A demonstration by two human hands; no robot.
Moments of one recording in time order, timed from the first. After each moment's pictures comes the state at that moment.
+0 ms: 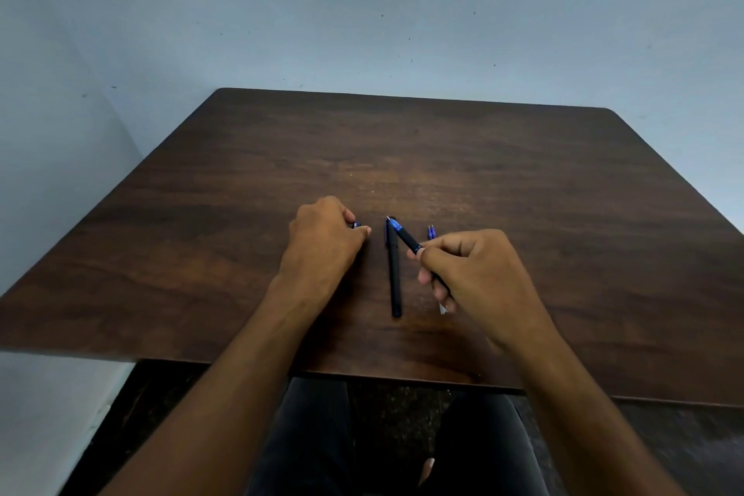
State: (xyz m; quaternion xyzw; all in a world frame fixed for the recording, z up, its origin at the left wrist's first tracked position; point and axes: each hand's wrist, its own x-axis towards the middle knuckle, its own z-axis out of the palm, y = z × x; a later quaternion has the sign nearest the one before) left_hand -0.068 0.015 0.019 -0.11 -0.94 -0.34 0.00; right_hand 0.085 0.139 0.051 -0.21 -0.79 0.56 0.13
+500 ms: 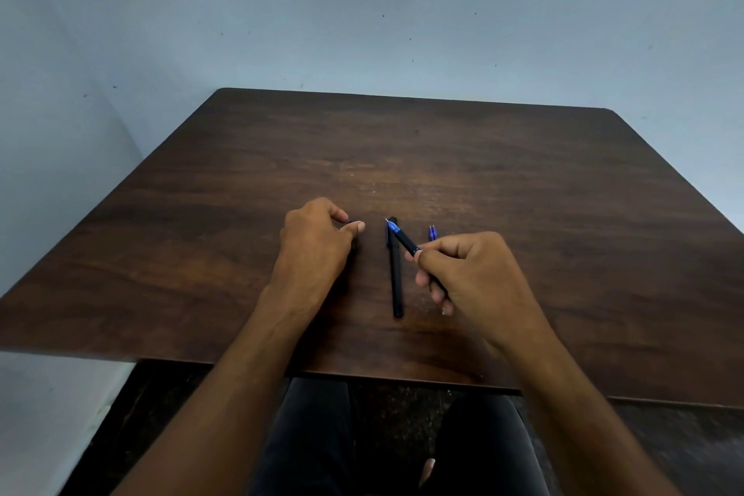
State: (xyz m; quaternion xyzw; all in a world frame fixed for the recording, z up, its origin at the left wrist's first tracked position) left_hand -0.058 0.002 0.023 -0.10 -0.92 -0.39 0.01; right_hand 0.082 0.136 0.047 -0.22 -0.79 0.56 0.14
